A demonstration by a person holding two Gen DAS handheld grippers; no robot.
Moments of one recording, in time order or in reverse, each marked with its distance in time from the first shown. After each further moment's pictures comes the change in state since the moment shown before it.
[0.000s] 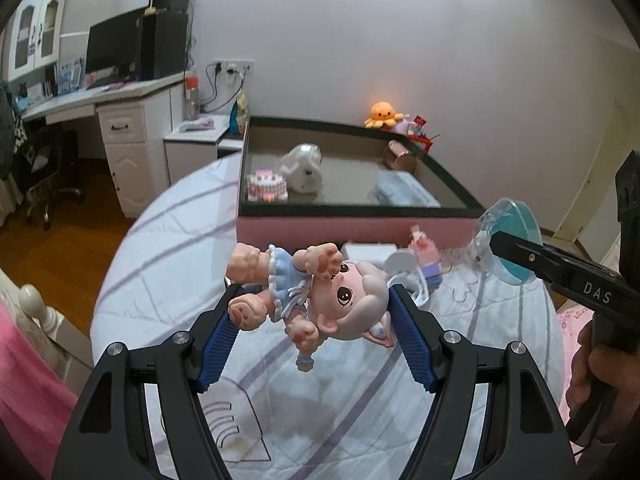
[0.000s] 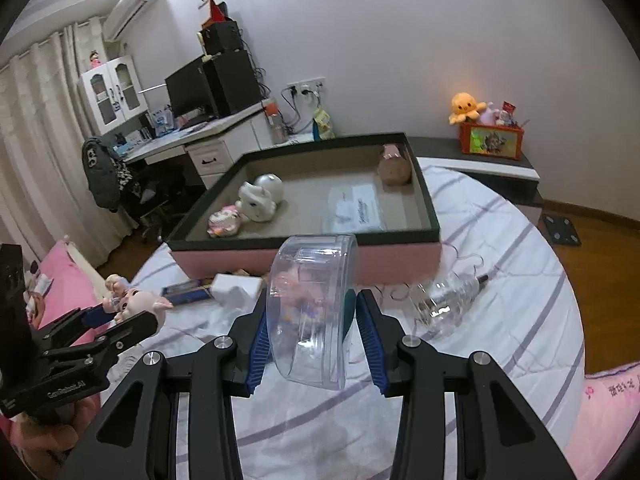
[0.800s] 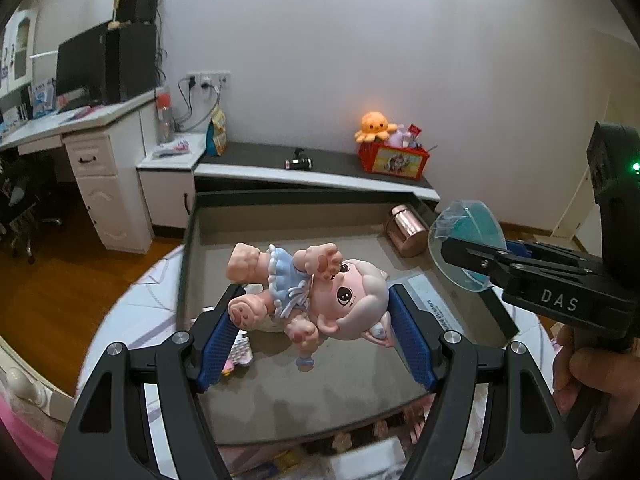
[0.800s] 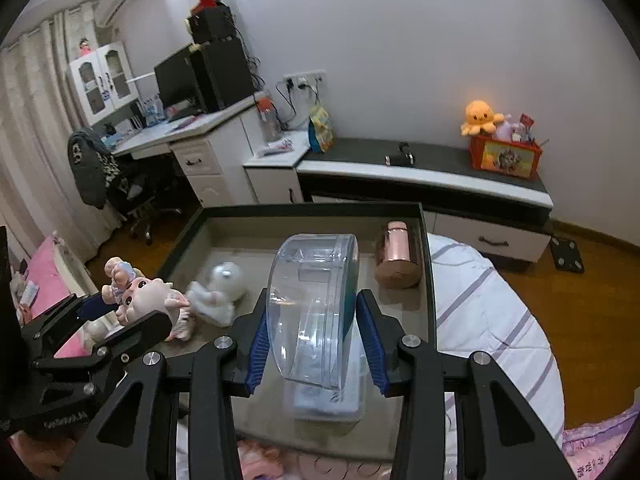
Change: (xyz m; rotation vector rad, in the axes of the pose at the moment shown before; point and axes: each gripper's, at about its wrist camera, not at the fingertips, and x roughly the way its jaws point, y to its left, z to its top) left arm 0.114 -0.019 0.126 0.041 0.017 -0.030; right arm 0.110 -0.038 0.122 -0.021 0.094 -0.027
